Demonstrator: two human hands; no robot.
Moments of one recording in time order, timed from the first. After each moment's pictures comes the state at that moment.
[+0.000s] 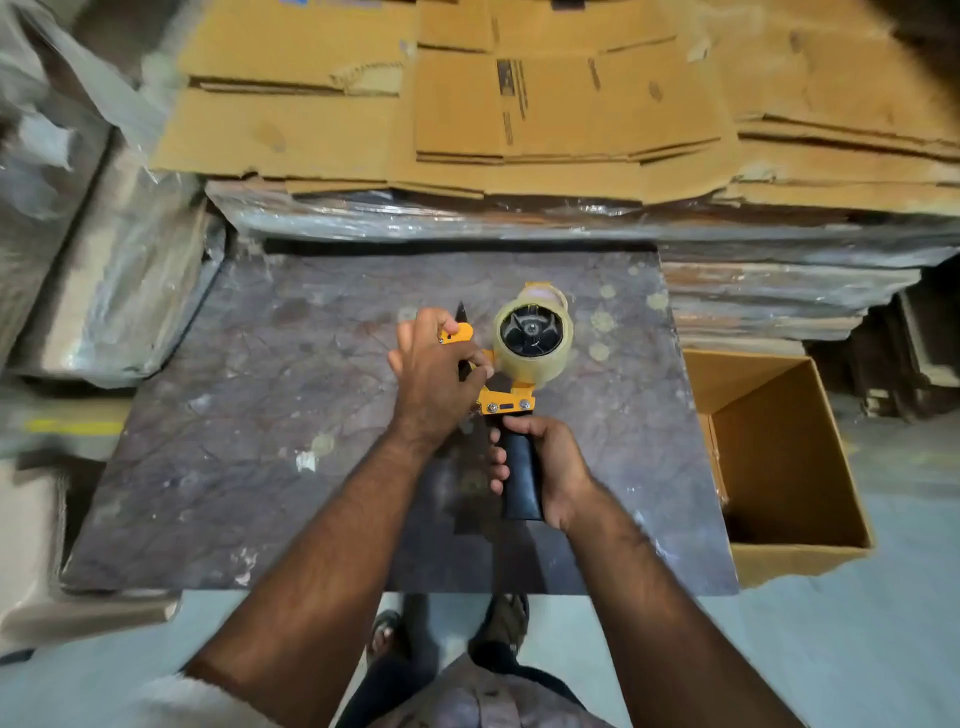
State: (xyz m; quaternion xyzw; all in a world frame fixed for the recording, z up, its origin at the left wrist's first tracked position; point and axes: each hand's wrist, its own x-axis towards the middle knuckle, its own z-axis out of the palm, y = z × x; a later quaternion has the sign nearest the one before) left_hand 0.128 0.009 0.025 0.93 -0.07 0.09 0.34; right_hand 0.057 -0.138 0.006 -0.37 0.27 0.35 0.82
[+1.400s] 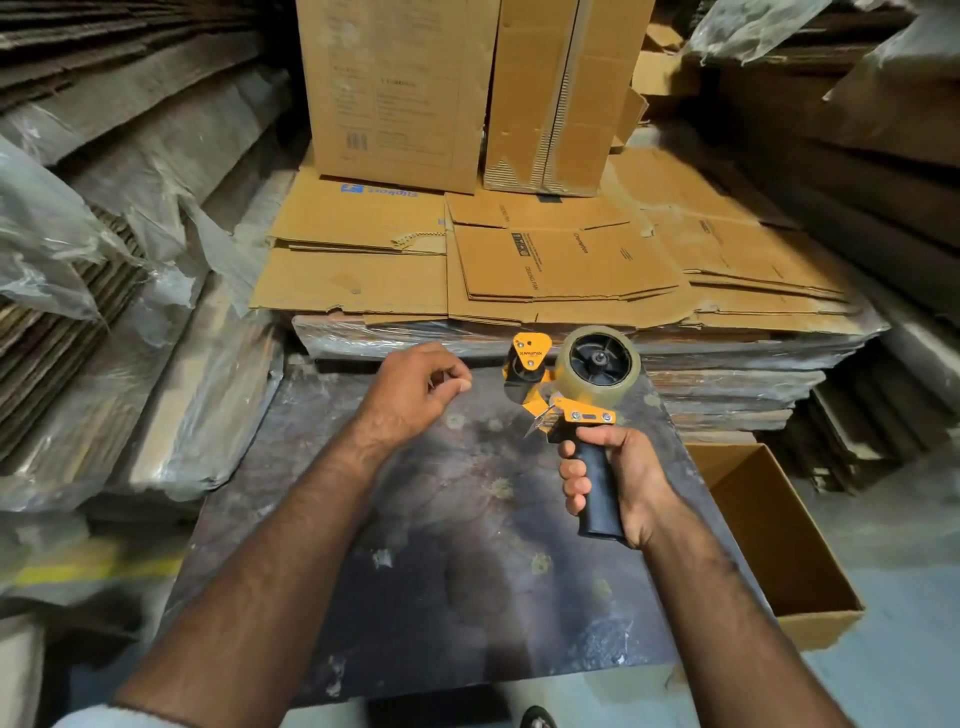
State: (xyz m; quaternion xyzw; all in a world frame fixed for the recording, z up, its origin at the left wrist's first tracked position) left_hand 0.162 0.184 0.156 0.87 -0.27 0.11 0.39; right_hand 0.053 -0.065 0.139 -0.43 0.24 0.23 0.84
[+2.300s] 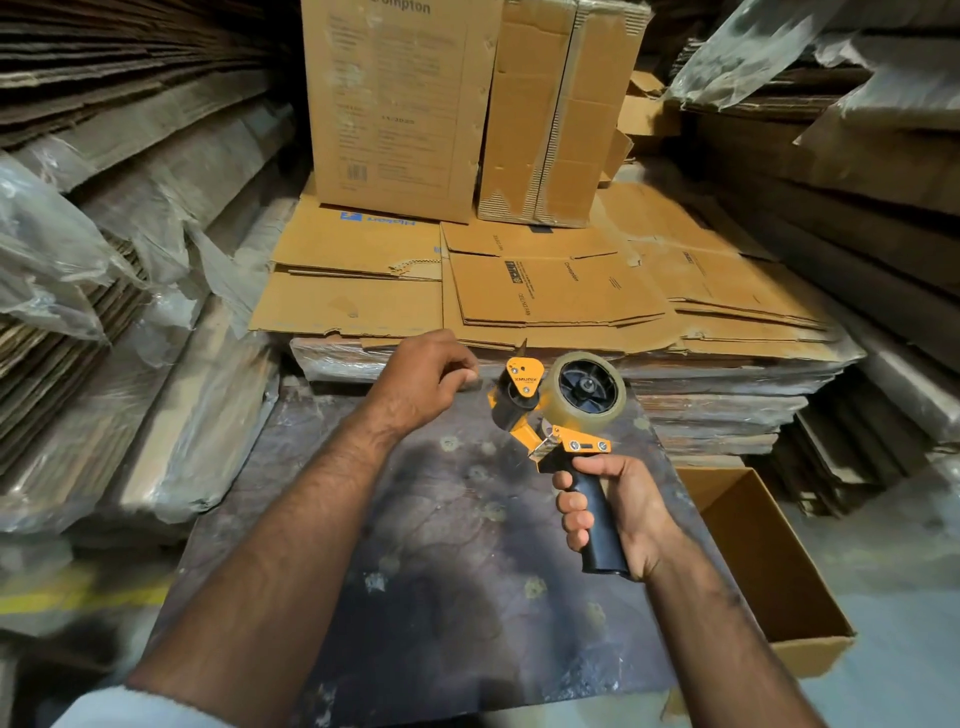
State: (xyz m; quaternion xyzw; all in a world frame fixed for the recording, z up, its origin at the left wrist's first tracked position) left_hand 0.171 0.173 0.195 0.88 -0.30 0.13 0.34; right_hand 0.035 -0.062 0.154 -0.43 0.22 0.27 0.83
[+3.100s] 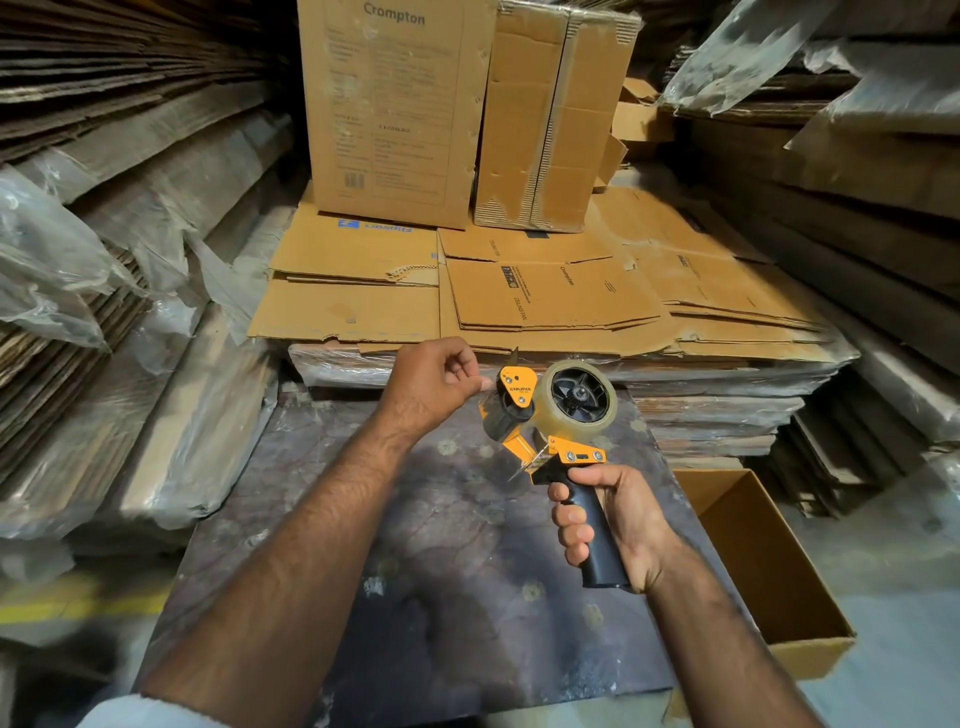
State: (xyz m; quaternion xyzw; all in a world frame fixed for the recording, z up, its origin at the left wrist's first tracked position) left_hand 0.158 0.153 0.198 0.86 -0.17 0.08 0.48; right_hand 0.023 -0.063 0.154 -0.41 0.20 0.30 0.84
